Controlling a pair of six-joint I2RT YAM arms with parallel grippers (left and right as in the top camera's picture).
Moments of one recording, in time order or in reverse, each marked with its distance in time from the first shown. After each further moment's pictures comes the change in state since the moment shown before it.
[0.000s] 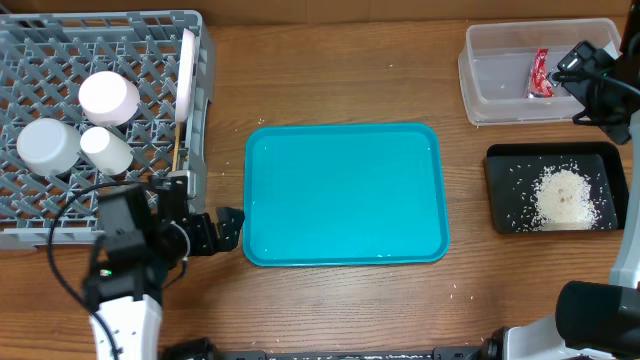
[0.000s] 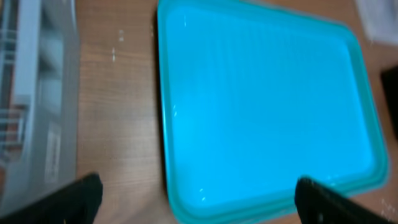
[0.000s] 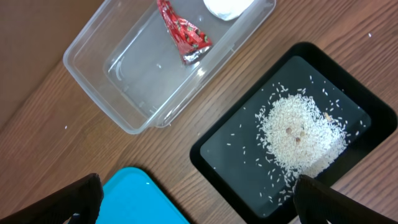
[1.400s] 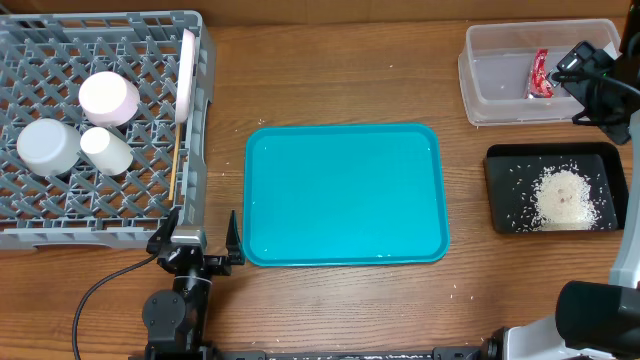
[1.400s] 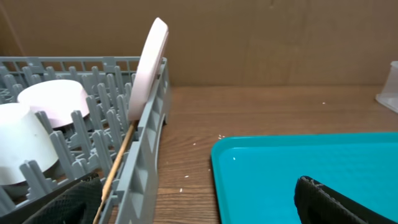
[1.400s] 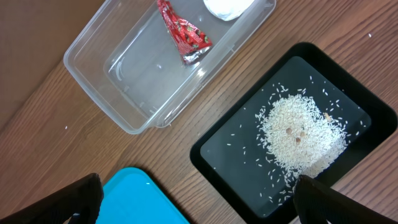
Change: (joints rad) left arm -0.214 -0.920 -0.642 0.590 -0.435 -0.034; right arm 0.000 0.000 0.000 0.000 0.000 0.000
